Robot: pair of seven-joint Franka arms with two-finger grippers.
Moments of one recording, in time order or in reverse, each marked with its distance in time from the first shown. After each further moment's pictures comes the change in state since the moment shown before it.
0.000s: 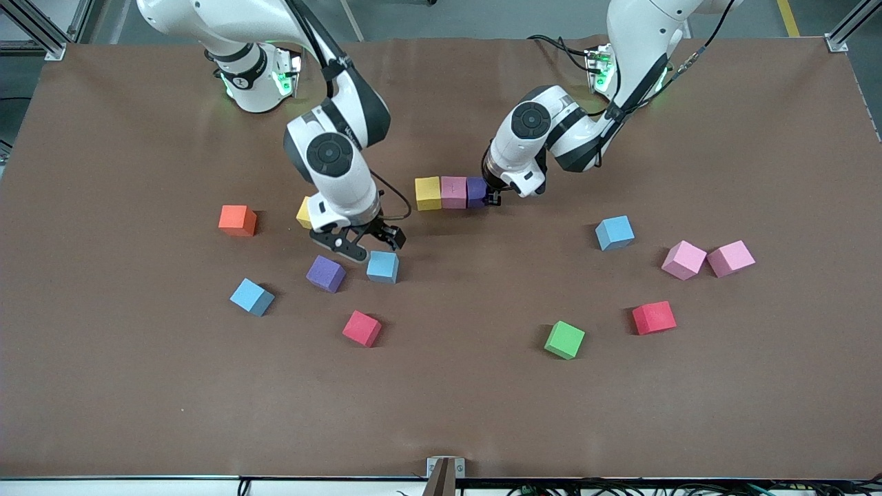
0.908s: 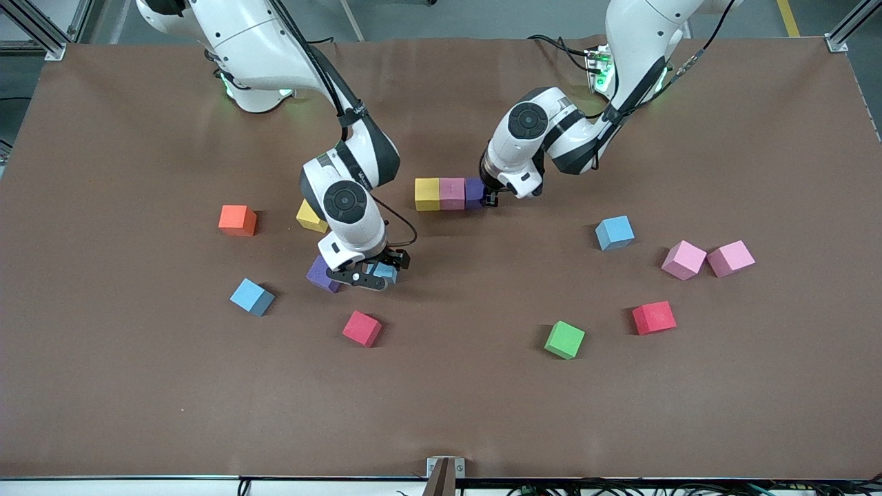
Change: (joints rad) left arm -0.003 0.019 -0.001 0.021 0.030 0.000 0.000; right arm -0.022 0.184 0.012 0.123 0.000 0.018 -0.167
